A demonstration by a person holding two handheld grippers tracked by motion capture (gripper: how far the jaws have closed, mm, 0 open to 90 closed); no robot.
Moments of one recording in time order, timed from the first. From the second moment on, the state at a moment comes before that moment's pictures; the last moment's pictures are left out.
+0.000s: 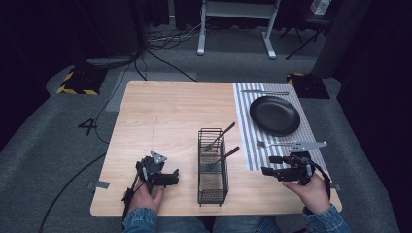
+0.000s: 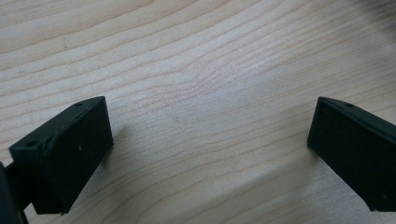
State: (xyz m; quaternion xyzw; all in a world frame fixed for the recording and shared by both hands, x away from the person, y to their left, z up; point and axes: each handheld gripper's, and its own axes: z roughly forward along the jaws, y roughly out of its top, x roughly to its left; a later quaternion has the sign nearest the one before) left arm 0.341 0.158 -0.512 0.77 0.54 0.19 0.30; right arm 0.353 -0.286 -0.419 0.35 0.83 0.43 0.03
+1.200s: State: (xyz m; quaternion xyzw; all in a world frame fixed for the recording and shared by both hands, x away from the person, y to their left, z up) left arm 0.341 0.158 -0.512 0.76 0.54 0.19 0.30; right arm 0.344 -0.259 -0.491 0.31 0.87 0.38 0.07
